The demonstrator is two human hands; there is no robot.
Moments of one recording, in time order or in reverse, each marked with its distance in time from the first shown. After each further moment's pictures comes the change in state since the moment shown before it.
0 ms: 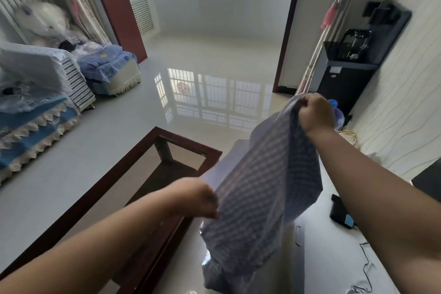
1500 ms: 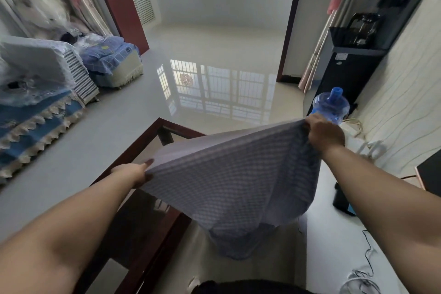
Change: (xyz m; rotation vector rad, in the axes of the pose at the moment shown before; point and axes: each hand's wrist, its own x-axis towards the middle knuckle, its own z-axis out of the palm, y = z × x) left_hand 0.002 -0.197 0.048 0.223 -0.035 -0.681; right_hand -0.039 0.079 0.024 -0.370 -0.247 -0.168
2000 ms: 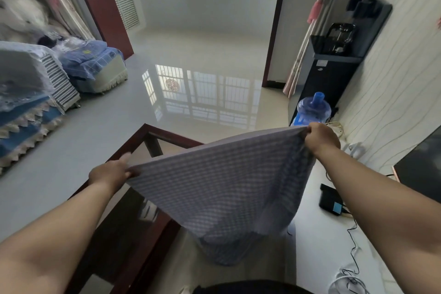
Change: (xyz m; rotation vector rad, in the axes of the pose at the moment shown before) left_hand -0.007 0.001 -0.008 -0.233 0.405 -0.135; right_hand 0.003 0.022 0.001 0.091 -0.082 0.366
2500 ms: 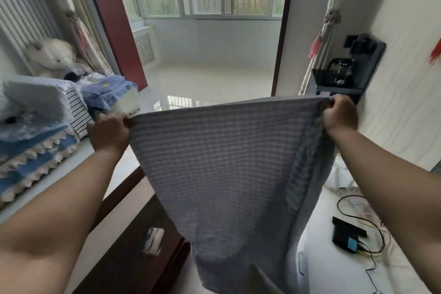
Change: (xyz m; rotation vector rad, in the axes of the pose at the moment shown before) left_hand 0.034 0.012 -0.157 -0.206 0.751 -0.091; right_hand 0.032 -0.052 -0.119 0.364 0.468 -0.082
